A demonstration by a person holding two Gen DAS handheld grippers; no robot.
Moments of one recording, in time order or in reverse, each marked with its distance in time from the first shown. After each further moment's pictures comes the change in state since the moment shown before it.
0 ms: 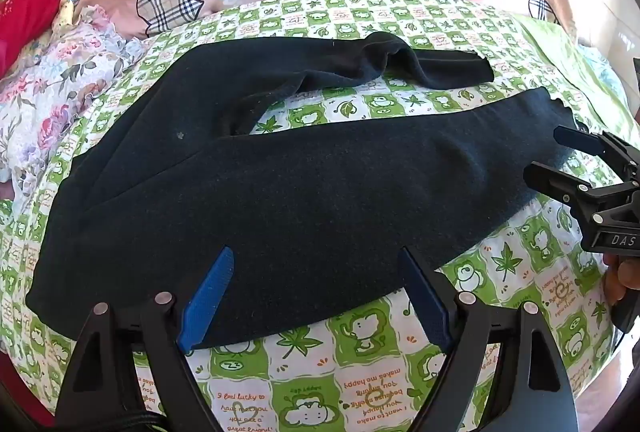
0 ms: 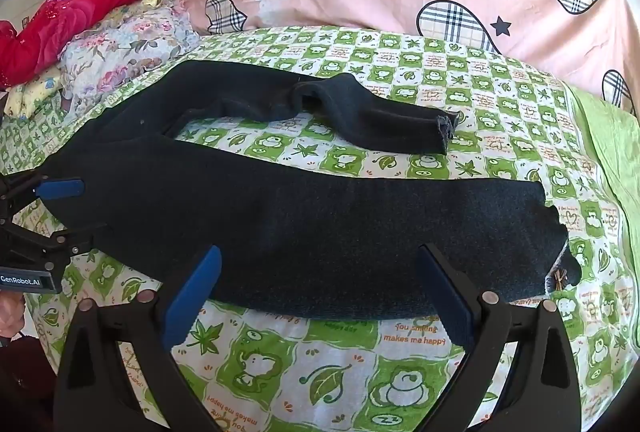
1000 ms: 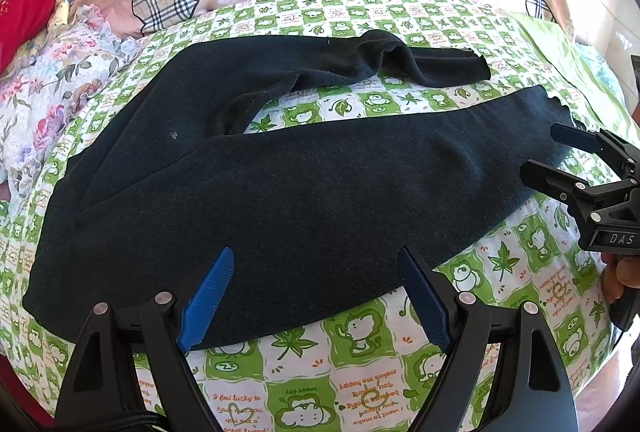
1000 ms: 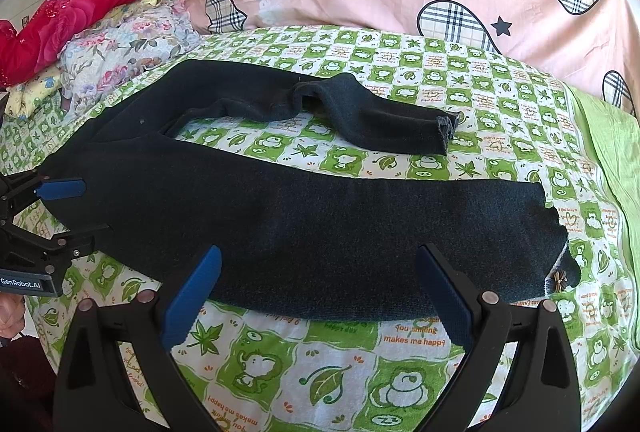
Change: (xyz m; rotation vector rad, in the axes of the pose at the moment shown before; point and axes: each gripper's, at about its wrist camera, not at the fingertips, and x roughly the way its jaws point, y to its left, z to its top) left arm 0.002 -0.003 0.001 0.004 0.006 -0.012; right arm 0.002 -0.001 0.001 0.002 -0.002 0.000
